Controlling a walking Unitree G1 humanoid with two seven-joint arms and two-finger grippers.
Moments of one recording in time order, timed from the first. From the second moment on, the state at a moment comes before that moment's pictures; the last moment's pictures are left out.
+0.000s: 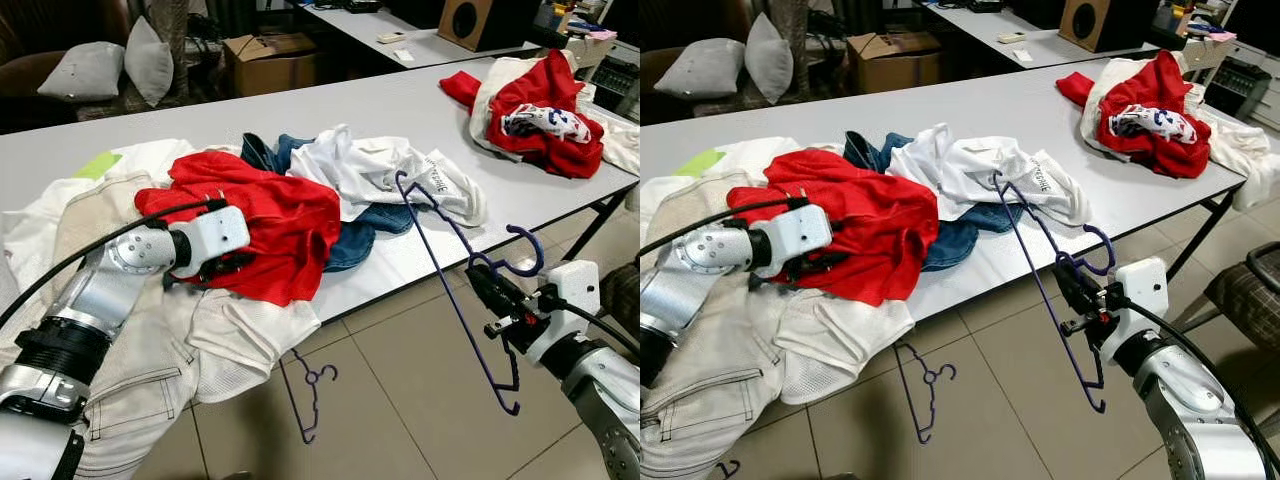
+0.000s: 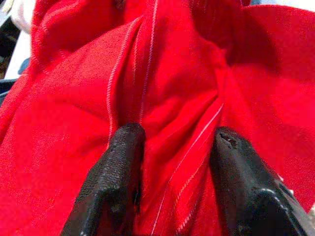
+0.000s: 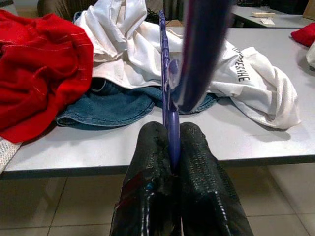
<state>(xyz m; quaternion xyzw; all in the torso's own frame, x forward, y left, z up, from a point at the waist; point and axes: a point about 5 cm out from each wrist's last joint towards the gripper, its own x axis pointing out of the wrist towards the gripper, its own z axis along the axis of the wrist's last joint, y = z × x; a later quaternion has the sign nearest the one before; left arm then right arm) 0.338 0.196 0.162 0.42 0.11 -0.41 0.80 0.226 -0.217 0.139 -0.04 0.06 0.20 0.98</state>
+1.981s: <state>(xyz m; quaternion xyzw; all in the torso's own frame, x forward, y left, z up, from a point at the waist) 0.344 0.227 0.282 0.20 -0.10 -0.34 0.91 0.231 -0.150 0.128 0.02 0.10 0.43 0.90</state>
